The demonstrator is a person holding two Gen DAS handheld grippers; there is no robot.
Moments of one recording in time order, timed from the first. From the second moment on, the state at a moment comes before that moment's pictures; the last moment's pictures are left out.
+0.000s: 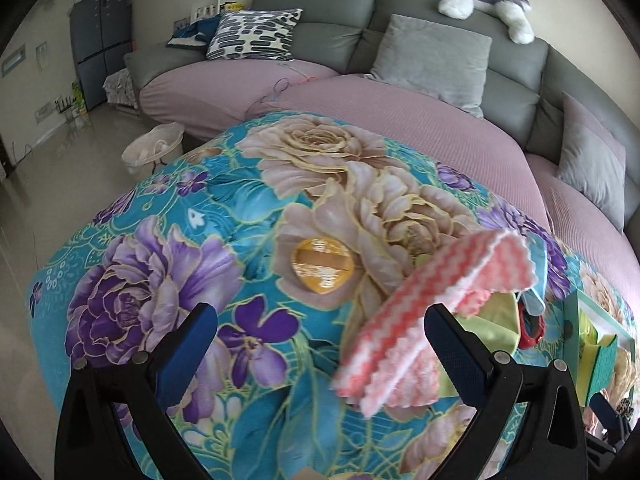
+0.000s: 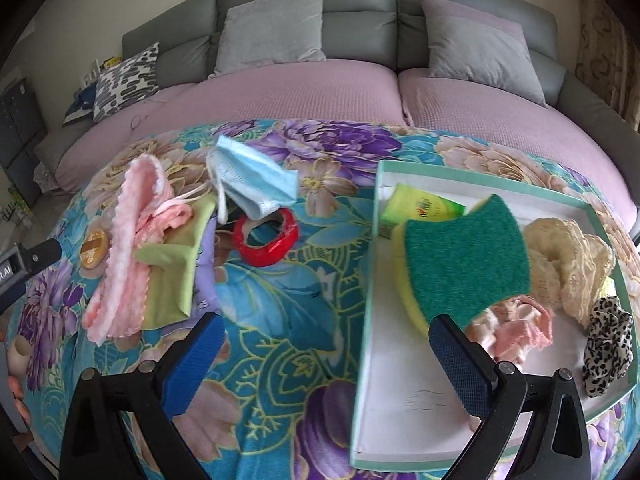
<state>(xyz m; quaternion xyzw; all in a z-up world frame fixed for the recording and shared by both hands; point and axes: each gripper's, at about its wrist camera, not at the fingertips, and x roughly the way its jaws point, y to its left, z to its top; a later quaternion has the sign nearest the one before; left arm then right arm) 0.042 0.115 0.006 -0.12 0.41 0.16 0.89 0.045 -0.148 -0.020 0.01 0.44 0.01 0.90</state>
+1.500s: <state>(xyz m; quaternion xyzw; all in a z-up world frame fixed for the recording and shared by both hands) 0.104 0.144 -0.049 -0.12 0.41 0.14 0.89 0.113 -0.069 -0.009 0.04 0.40 0.09 0.91</state>
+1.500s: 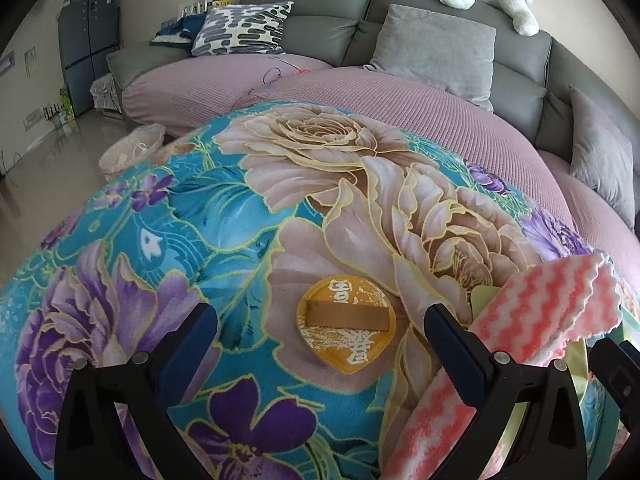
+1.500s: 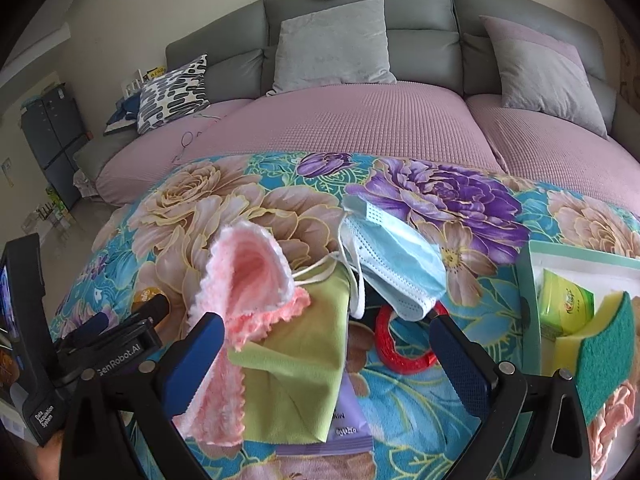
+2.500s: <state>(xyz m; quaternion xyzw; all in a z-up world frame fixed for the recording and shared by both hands) 0.104 0.145 -0.047 -0.11 0.41 0.11 0.90 0.115 -0.059 -0.012 0.02 0.40 0.10 0.91</state>
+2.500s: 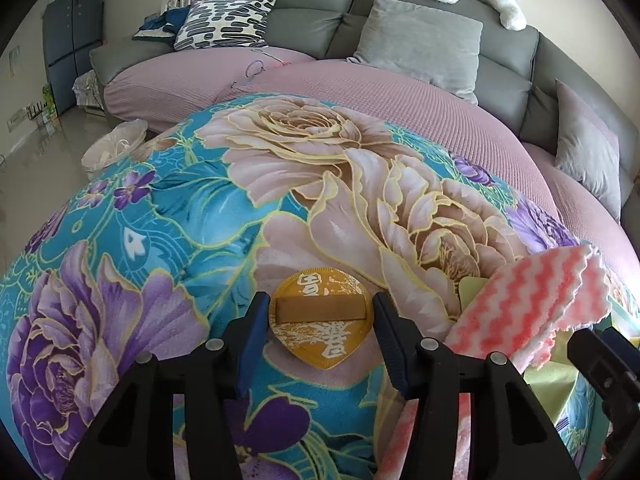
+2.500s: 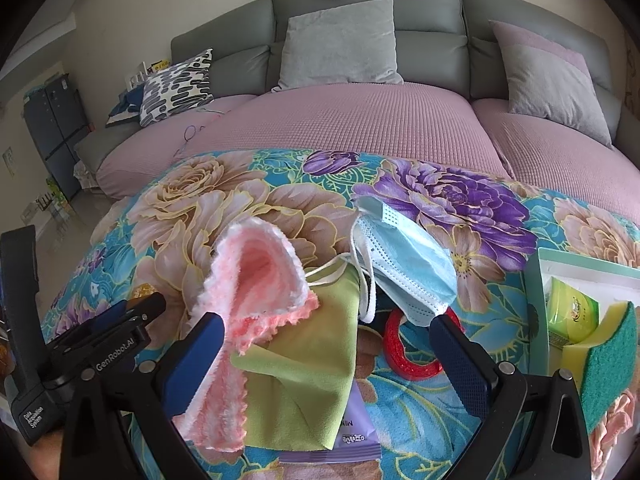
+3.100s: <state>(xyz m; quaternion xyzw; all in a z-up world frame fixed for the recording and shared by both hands) 0.078 0.184 -0.025 -0.15 0.40 0.16 0.89 0.109 -0.024 -0.013 0.00 0.40 0.14 0.91</state>
